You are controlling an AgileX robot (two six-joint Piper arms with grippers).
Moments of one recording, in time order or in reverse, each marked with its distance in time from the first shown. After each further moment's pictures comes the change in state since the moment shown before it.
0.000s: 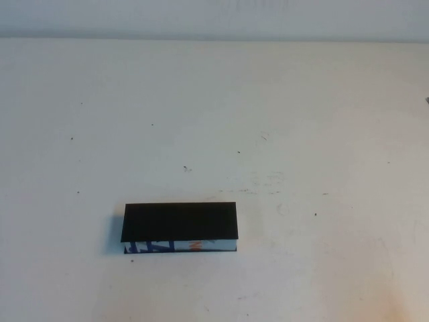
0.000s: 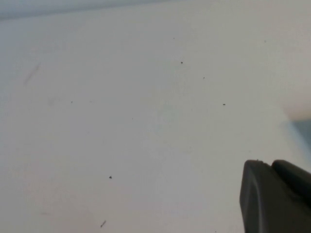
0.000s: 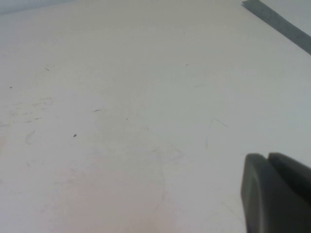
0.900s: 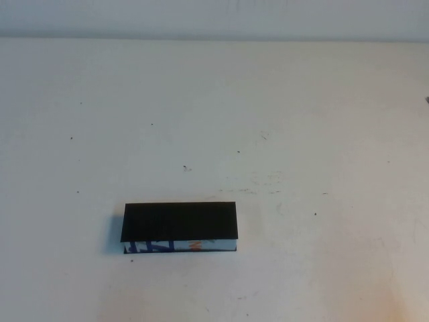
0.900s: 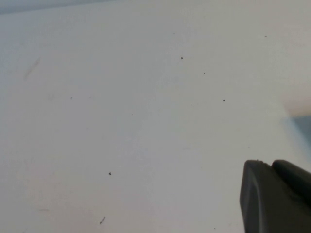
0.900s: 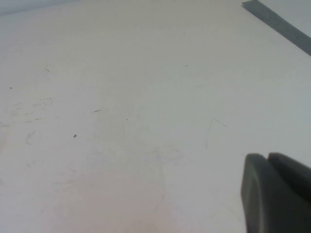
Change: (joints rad) right arm 0.000 -0.002 0.000 0.002 0.000 0.000; left arm 0.000 0.000 0.000 0.002 0.032 -0.004
